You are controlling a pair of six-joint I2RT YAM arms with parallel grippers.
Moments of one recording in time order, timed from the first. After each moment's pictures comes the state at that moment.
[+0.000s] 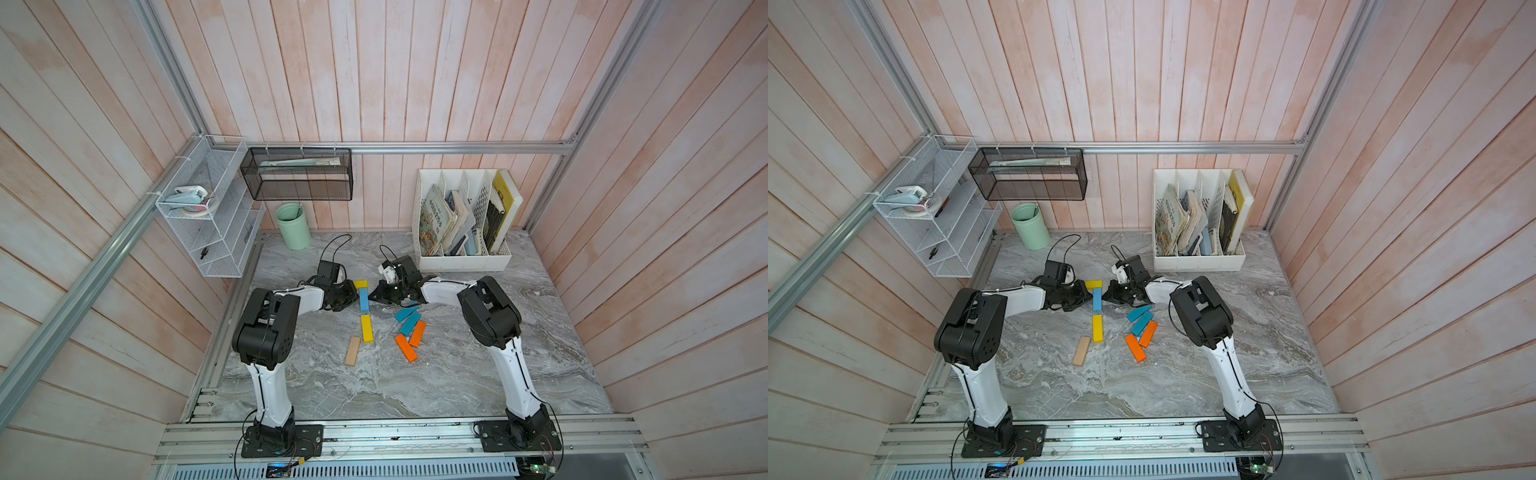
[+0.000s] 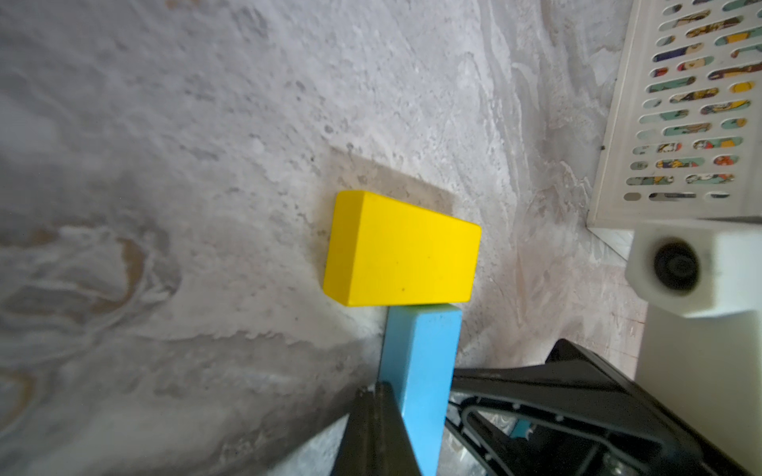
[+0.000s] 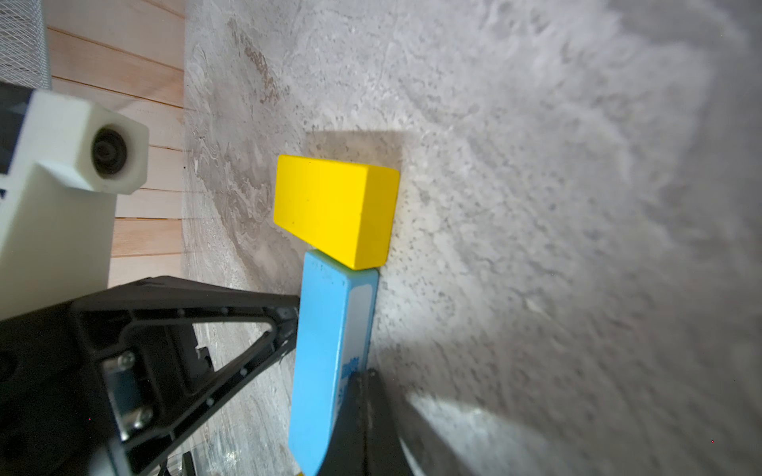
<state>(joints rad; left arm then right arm) -0.25 1.94 1.08 -0.07 0.40 -0.73 0.63 2.31 1.53 -0.02 -0.58 0.71</state>
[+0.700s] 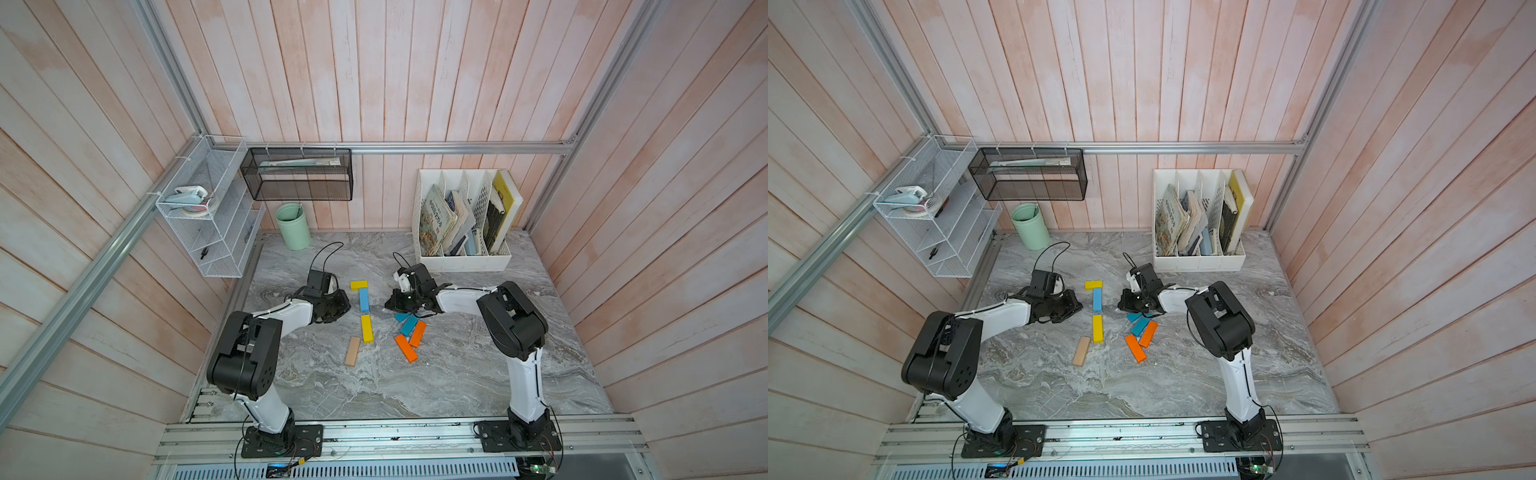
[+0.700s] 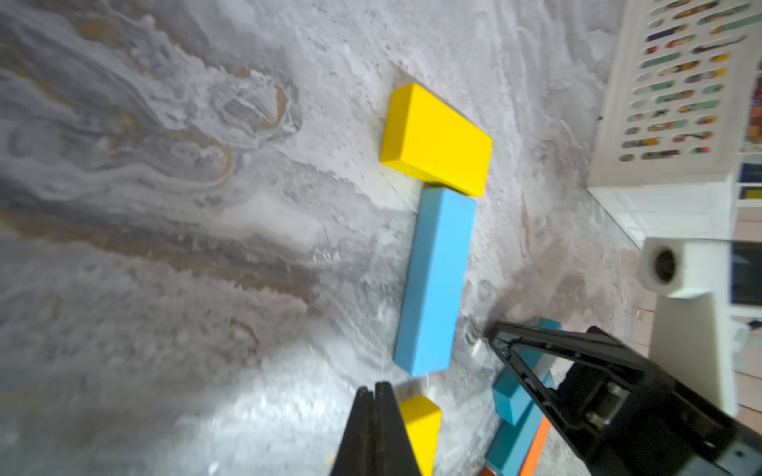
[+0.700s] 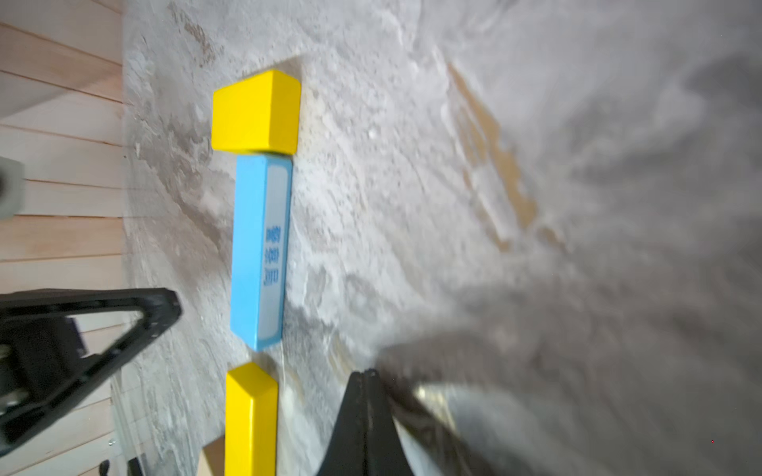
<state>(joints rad) -0.25 1.62 0.84 -0.14 0.35 -0.72 0.64 2.05 1.20 -0.03 -0.41 0.64</state>
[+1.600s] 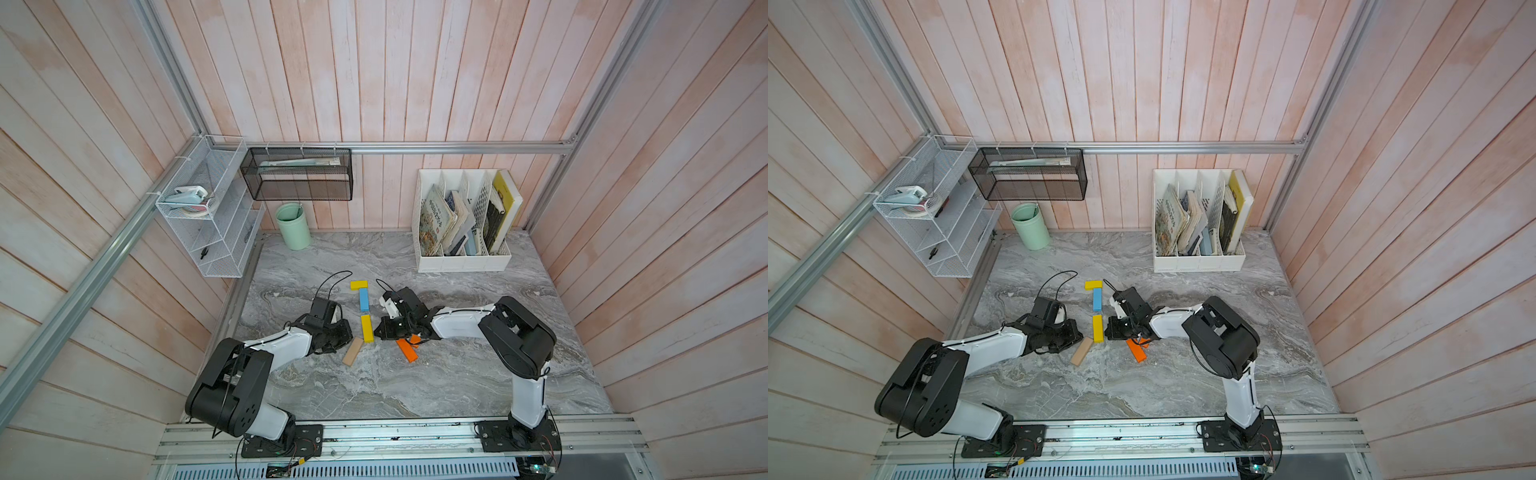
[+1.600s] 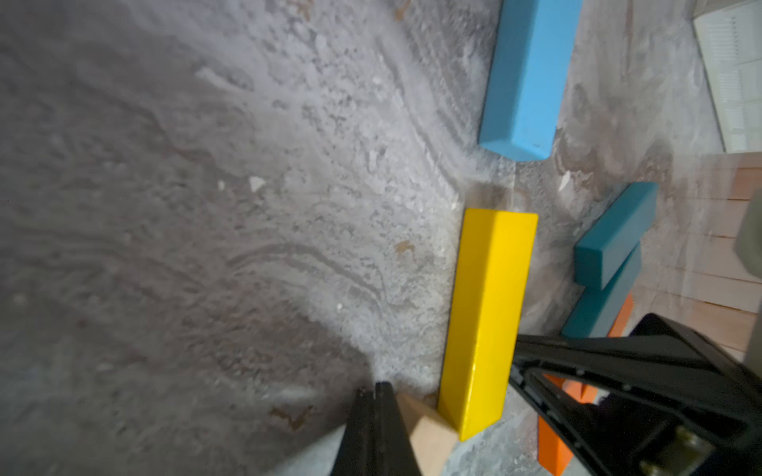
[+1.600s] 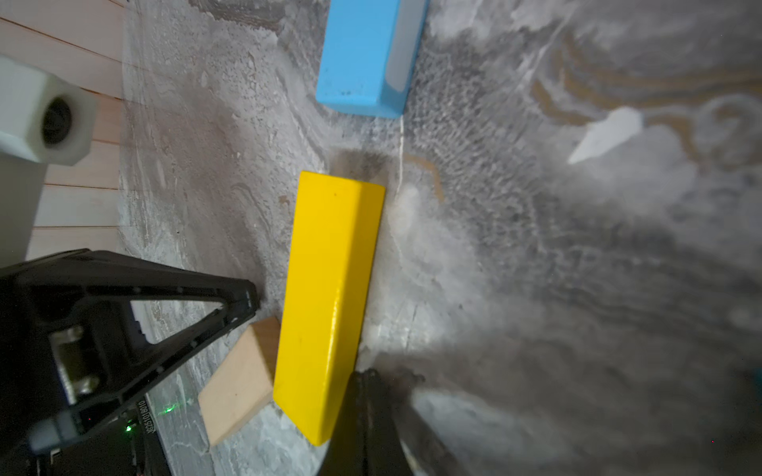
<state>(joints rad) -0.36 1.50 0.59 -0.11 0.31 -0.75 0.82 1.96 1.04 0.06 -0.39 0.68</state>
